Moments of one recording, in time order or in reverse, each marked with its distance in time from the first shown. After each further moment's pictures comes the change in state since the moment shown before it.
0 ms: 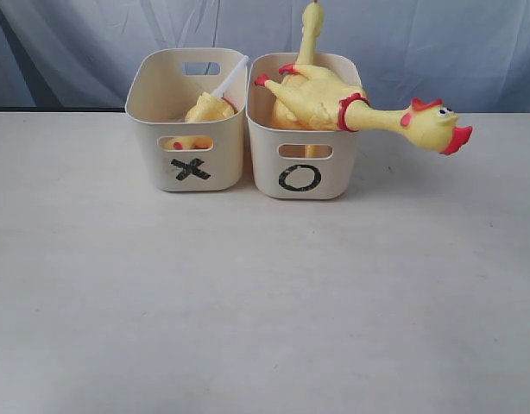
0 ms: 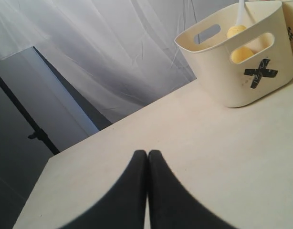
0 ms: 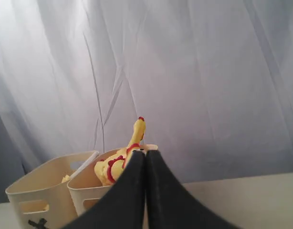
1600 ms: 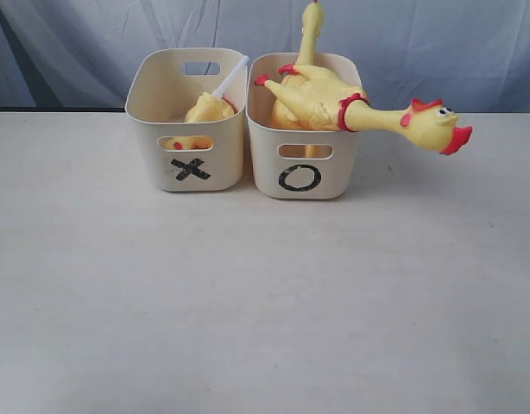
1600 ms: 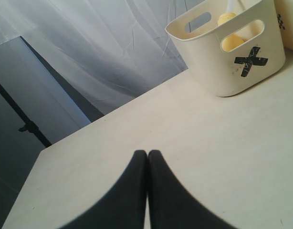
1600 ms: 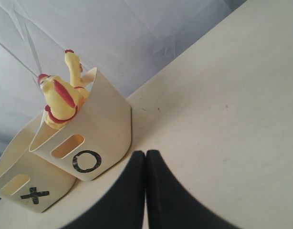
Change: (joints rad) left arm 0.000 -0.002 0.000 0.000 0.042 0.000; right arm 0.000 0.000 0.004 0.461 0.459 0.002
